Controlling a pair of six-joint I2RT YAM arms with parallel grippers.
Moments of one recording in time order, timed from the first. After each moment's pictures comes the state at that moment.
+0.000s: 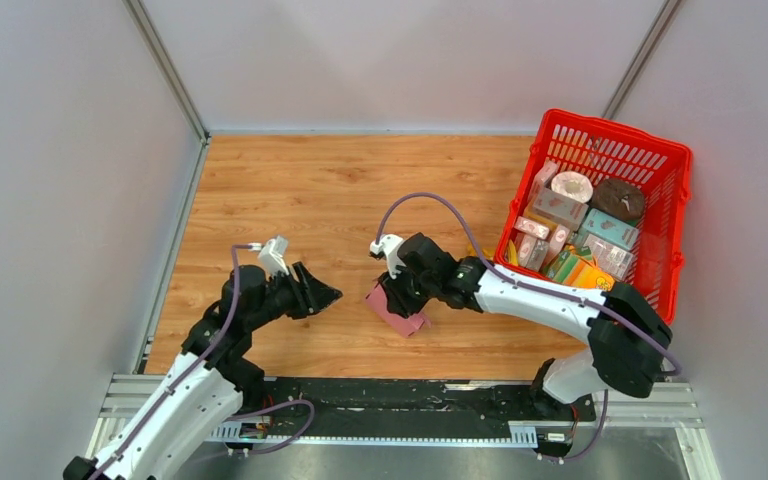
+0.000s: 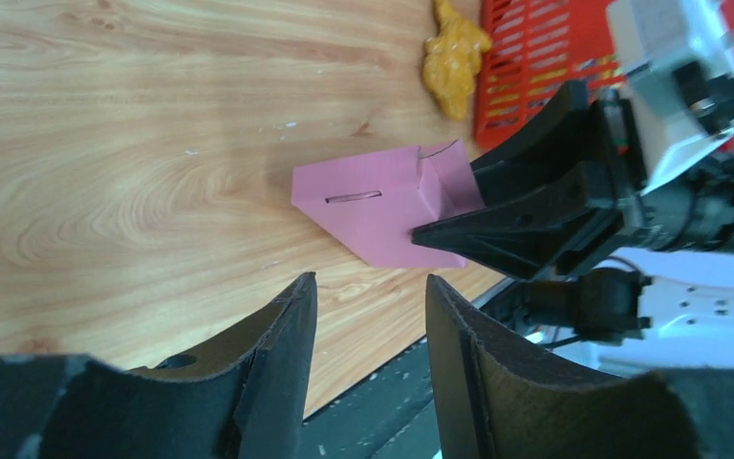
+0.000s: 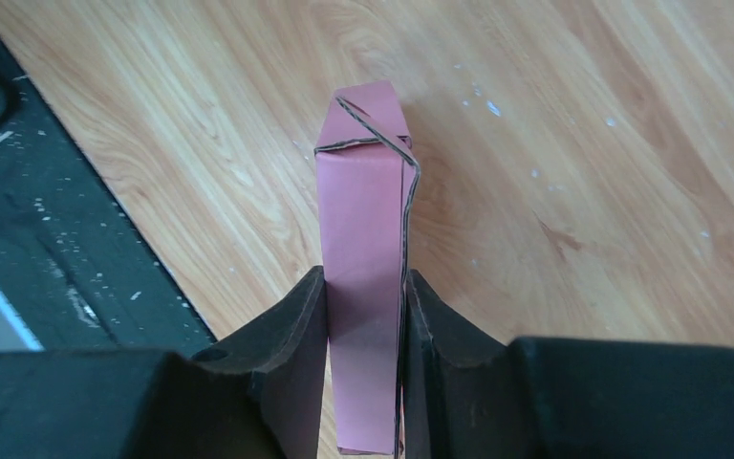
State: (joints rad) left arm -0.47 0.45 0.41 -0.37 0.29 -0.83; right arm 0.98 1.42 0.91 -0.32 -0.12 0.15
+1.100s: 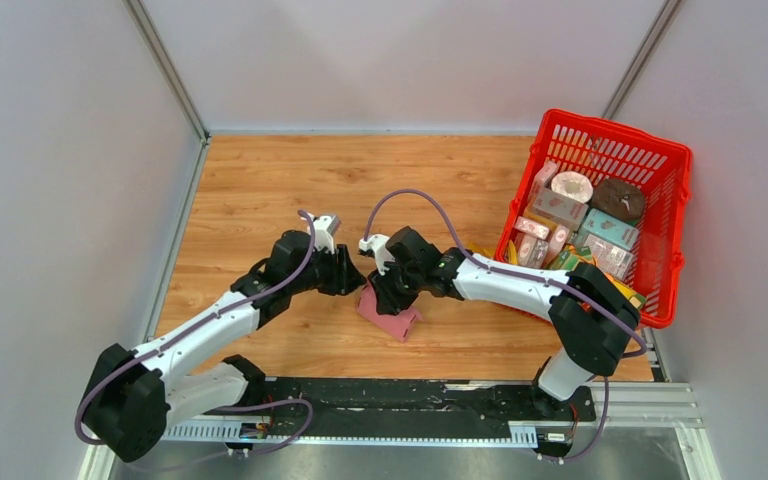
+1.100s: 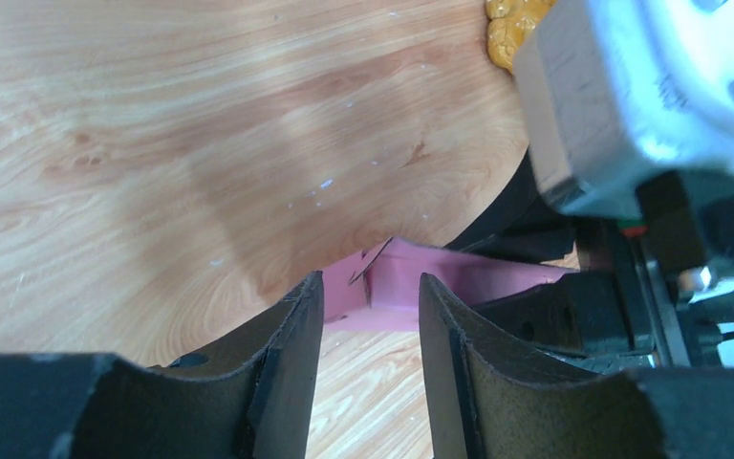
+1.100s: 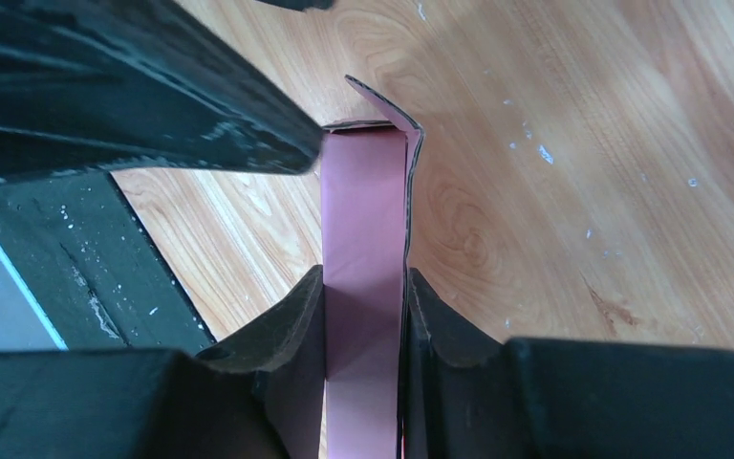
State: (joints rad) left arm -0.59 1.02 0.55 -0.09 0.23 -0.51; right arm 0.92 1.62 1.01 -0.30 -0.29 0.14
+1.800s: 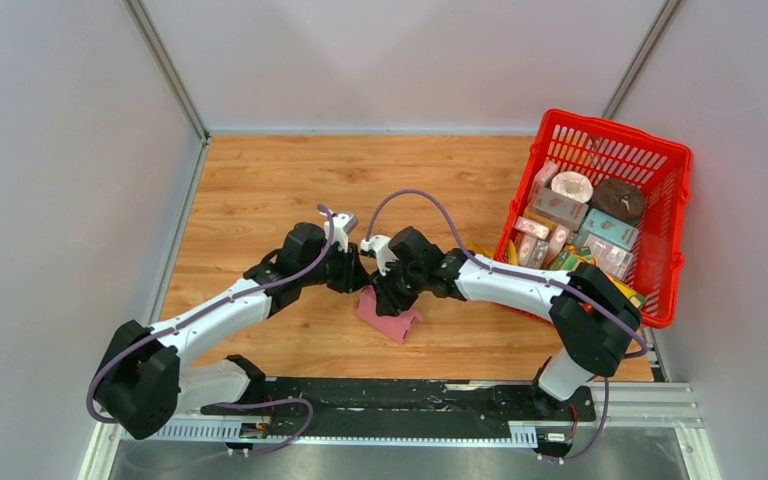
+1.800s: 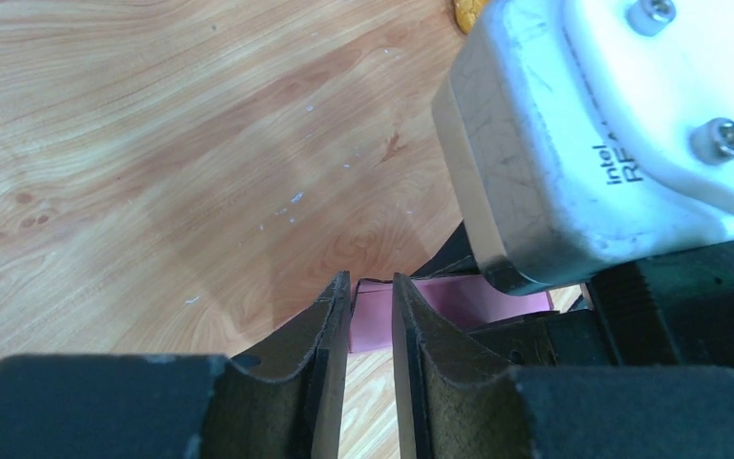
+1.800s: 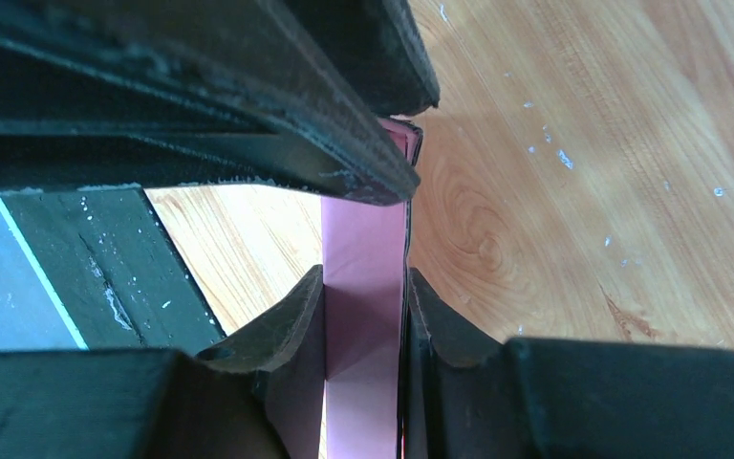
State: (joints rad) left arm -0.60 1.17 0.62 -0.05 0.34 -0.39; right arm 0.91 1.61 0.99 -0.26 -0.35 0.14
